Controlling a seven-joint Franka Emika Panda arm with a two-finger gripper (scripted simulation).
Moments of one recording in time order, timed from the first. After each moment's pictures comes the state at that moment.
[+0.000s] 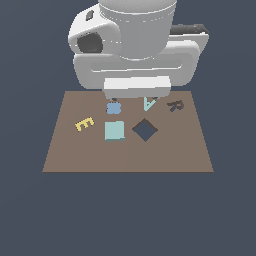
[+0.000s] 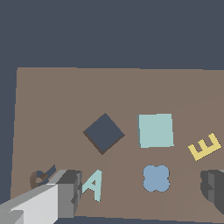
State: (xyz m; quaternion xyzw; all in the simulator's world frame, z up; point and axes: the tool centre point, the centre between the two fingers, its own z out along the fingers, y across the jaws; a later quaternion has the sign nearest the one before) arm 0.009 0.015 0.179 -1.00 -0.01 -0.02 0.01
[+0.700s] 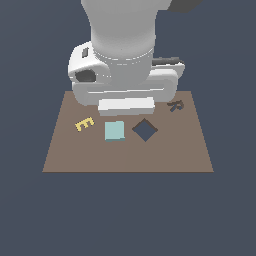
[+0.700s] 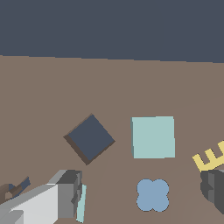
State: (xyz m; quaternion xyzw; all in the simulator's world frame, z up) arm 0.014 -0.004 0.137 -1.00 -0.02 -0.01 0.01
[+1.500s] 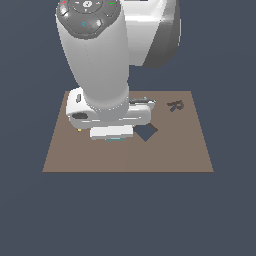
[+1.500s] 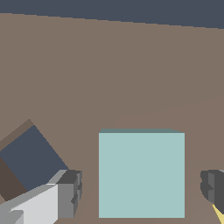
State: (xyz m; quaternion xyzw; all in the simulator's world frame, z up) arm 0.025 -0.042 0.051 -1.00 -0.04 0.00 0.00
